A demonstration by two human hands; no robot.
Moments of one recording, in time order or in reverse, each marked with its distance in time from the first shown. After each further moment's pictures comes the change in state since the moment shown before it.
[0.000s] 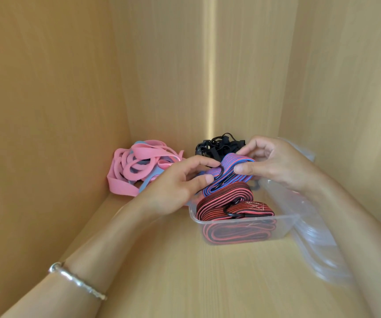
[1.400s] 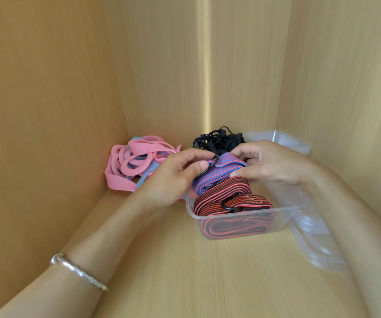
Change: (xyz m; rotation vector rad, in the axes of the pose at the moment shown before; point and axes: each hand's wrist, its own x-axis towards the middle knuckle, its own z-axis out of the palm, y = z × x) left_hand 0.004 0.004 0.007 0.118 0.134 -0.055; right_hand -0.002 0.003 0.000 -0.153 -0.200 0.124
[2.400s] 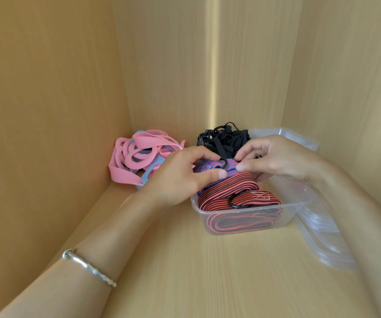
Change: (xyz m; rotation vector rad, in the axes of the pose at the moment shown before) left_hand -0.006 -0.005 -0.005 0.247 0.009 0.076; right_hand -0.003 -0.007 0.001 -0.055 0.050 0.107
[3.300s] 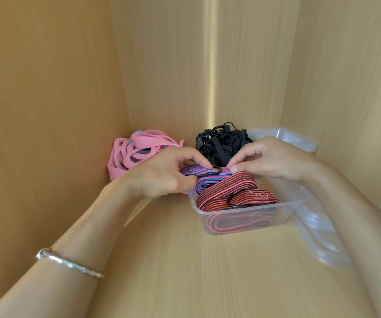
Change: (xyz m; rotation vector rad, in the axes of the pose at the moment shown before) left_hand -0.007 0.010 -0.030 -0.086 -0.254 -0.105; right_hand 0.002 -0.005 0.007 -0.057 -0.034 -0.070
